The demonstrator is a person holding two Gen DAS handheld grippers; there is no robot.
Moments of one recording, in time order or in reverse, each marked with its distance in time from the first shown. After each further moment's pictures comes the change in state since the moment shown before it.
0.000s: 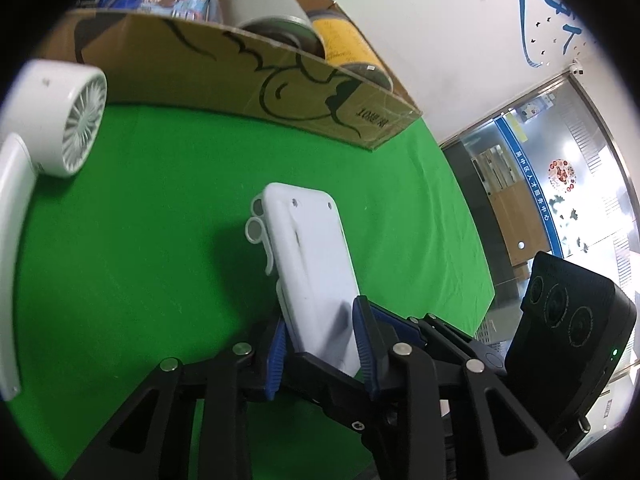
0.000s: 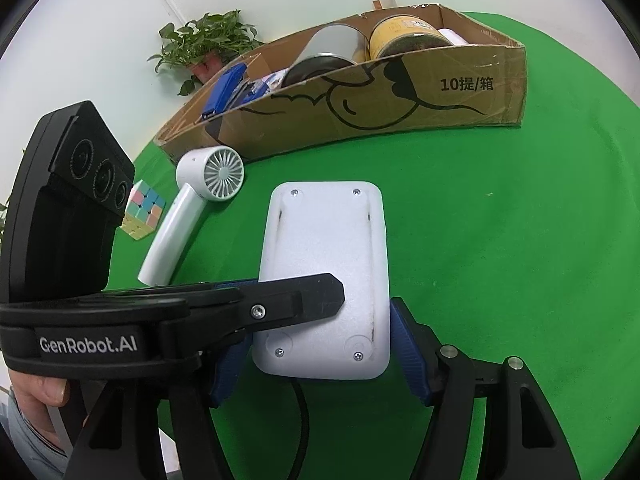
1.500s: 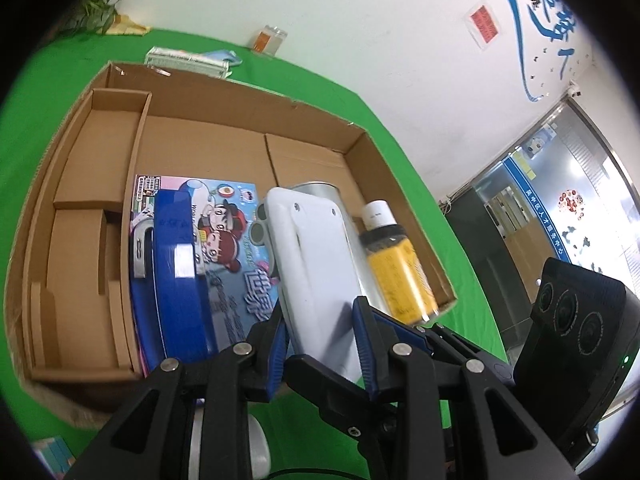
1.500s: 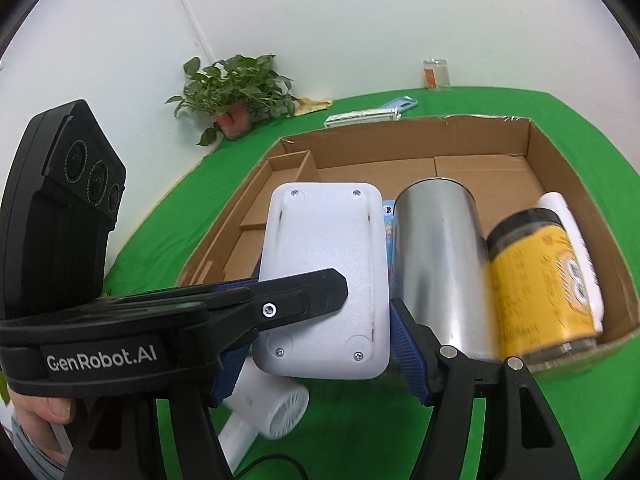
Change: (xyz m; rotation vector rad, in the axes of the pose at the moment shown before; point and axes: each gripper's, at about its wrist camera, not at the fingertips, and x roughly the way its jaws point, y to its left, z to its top) left arm -0.074 0.058 0.180 0.078 -0.161 0.069; right arm 0.052 0.090 0.201 -0.077 -0.139 0.006
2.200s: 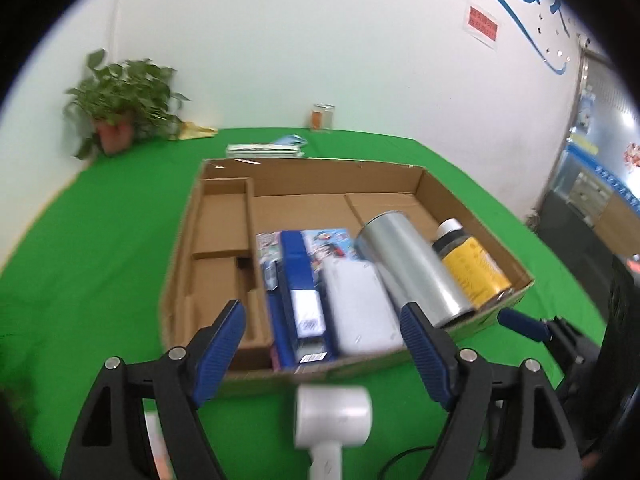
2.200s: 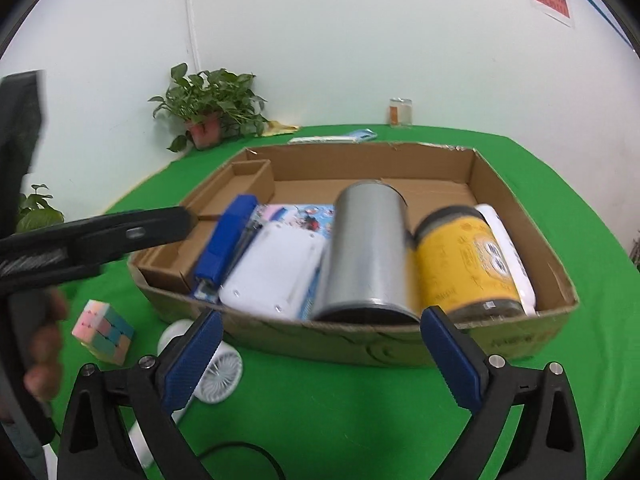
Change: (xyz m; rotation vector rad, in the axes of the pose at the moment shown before) left arm -0.079 -0.035 -0.077 0.218 -0.287 0.439; right arm -0.037 -0.012 -0.061 -0.098 -0.139 -0.168
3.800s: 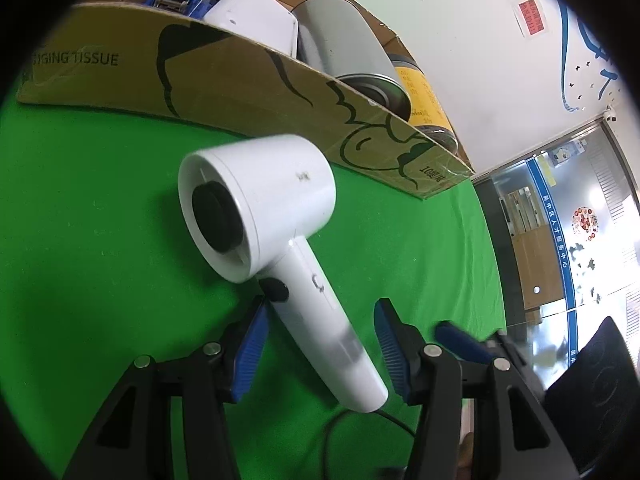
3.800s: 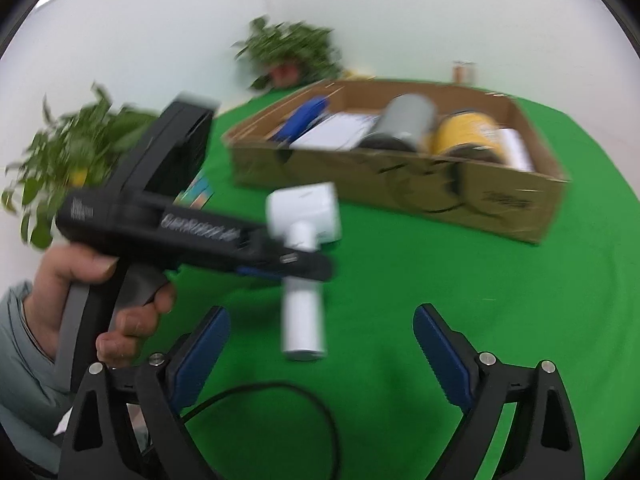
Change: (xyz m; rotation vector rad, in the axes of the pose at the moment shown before) left arm 0.062 -0.063 -0.099 -0.408 0.450 -0.410; right arm -0.082 -0.023 -0.111 -0.195 0.177 0.248
